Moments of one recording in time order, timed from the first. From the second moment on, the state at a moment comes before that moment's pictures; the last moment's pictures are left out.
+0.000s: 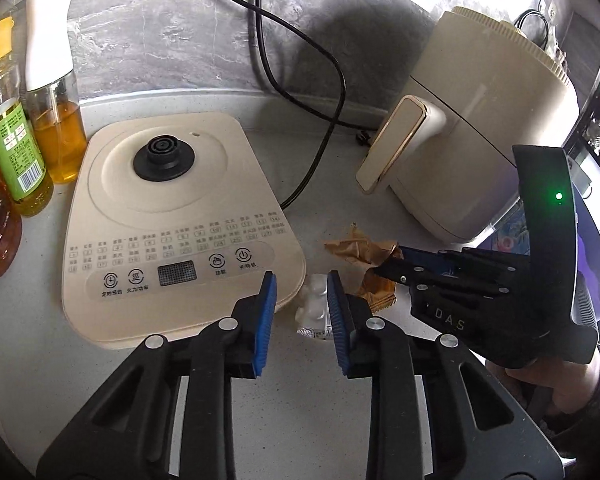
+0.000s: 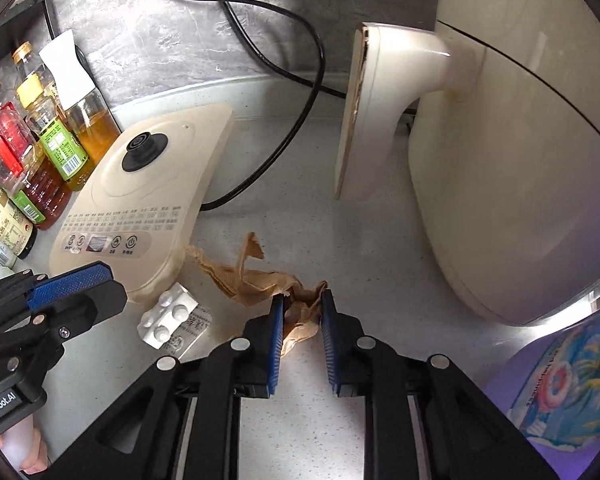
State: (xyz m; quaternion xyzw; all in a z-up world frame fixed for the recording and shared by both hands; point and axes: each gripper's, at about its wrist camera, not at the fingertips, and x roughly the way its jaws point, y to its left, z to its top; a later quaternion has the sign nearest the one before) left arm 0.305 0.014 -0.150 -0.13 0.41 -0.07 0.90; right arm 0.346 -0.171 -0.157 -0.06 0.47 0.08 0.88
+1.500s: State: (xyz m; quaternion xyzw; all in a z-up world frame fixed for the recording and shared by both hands) left arm 0.218 0.033 -0.093 -0.13 0.35 0.01 0.93; right arm 0.249 -0.136 -0.066 -0.09 0.37 0.14 0.91
